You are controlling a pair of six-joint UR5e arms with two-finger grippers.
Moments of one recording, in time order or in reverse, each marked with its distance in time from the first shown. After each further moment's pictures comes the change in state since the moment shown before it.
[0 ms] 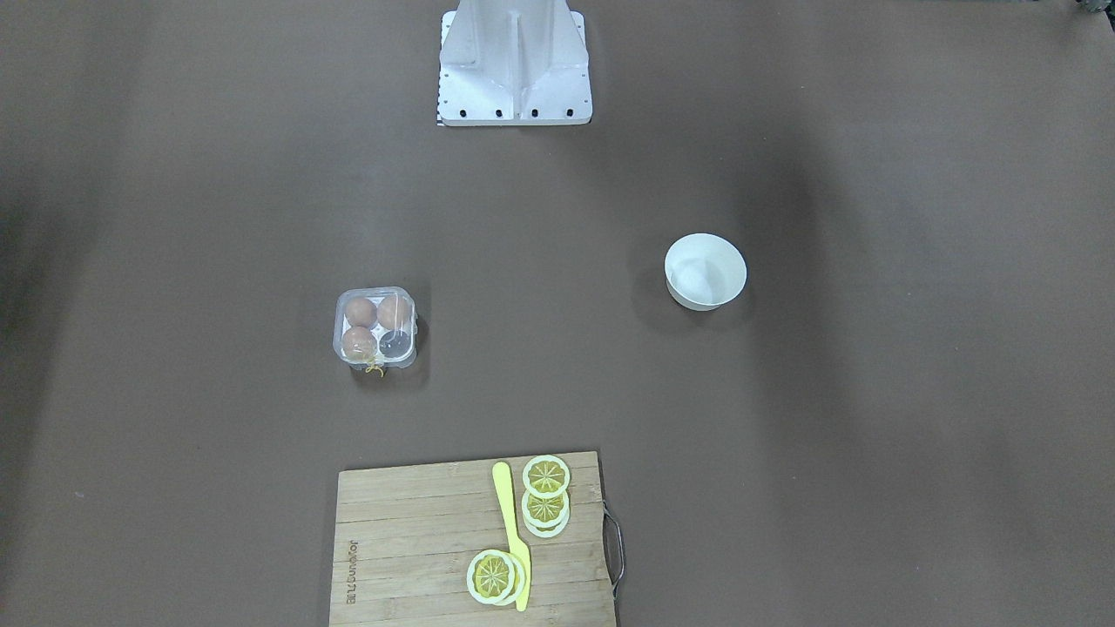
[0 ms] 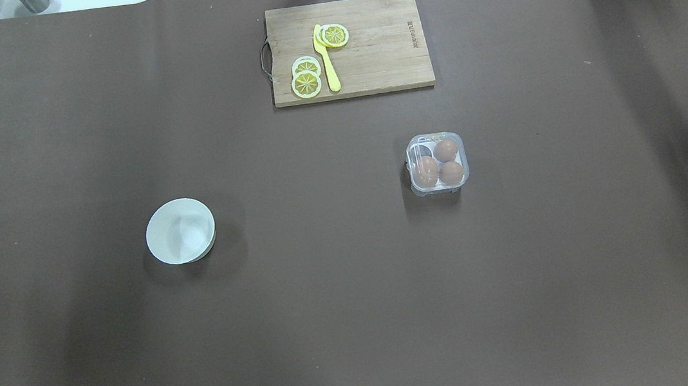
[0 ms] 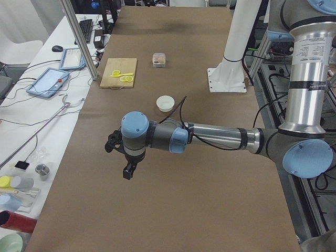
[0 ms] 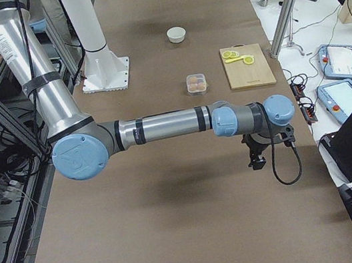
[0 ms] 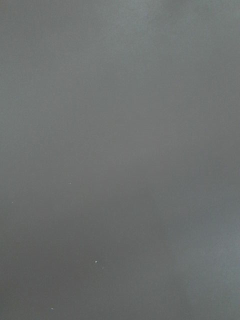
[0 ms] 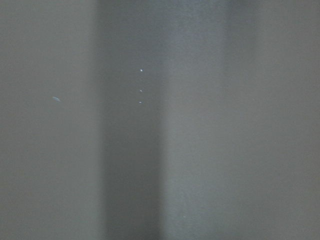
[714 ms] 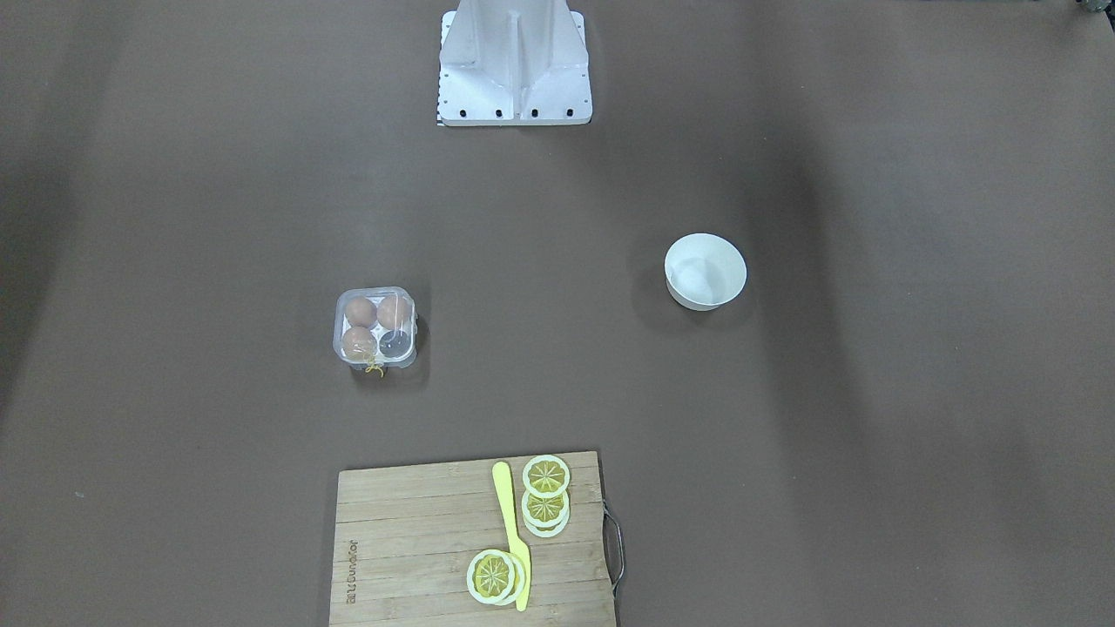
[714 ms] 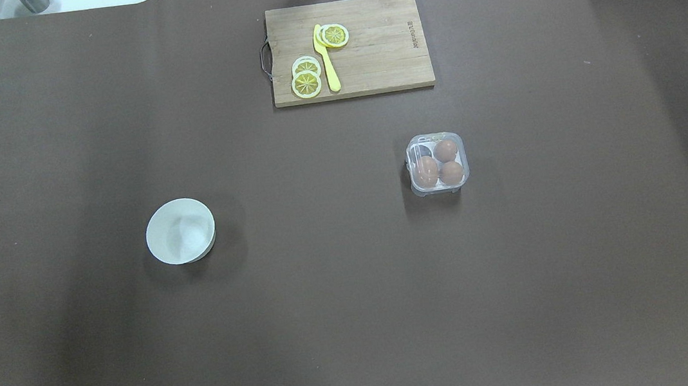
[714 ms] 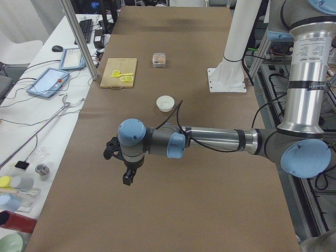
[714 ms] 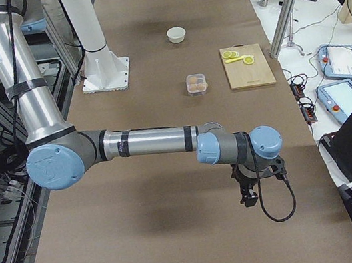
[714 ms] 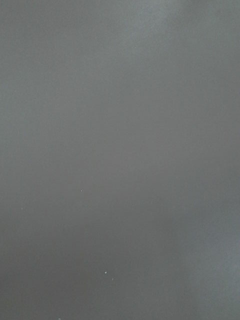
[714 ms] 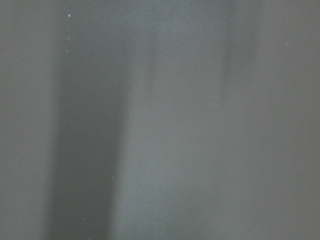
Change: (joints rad) left arm -0.005 -0.054 0.101 0.001 -0.012 -0.001; right arm 0.035 -0.072 -0.002 0.006 -0.089 -0.115
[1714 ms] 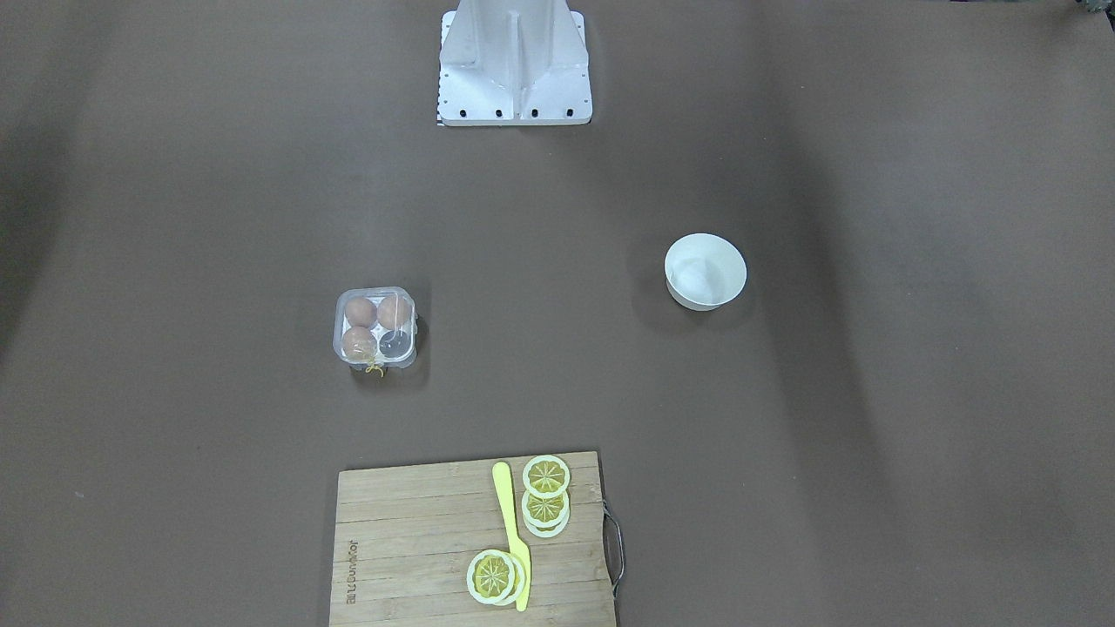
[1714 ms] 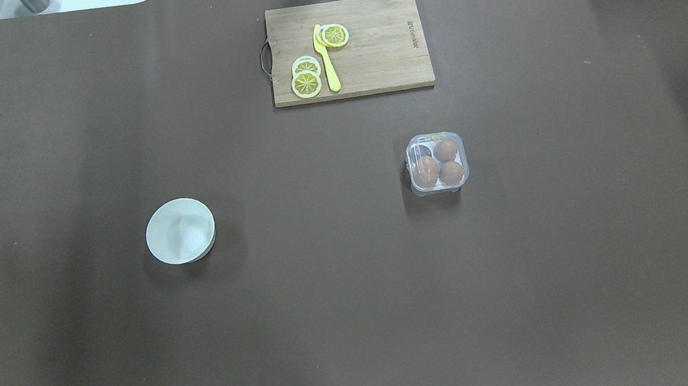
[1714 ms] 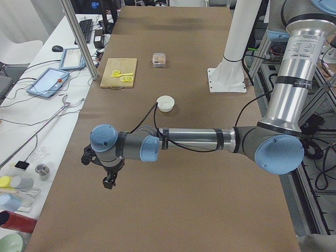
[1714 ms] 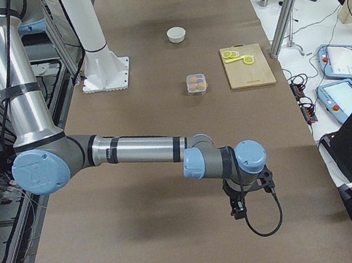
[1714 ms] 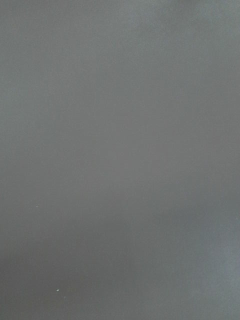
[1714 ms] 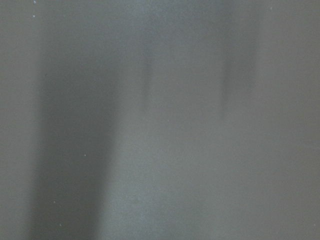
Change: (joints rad) left arm -0.015 -0.144 0.187 -0.005 -0.020 -0.001; right arm 0.002 -0.128 0.057 0.117 -0.025 0.055
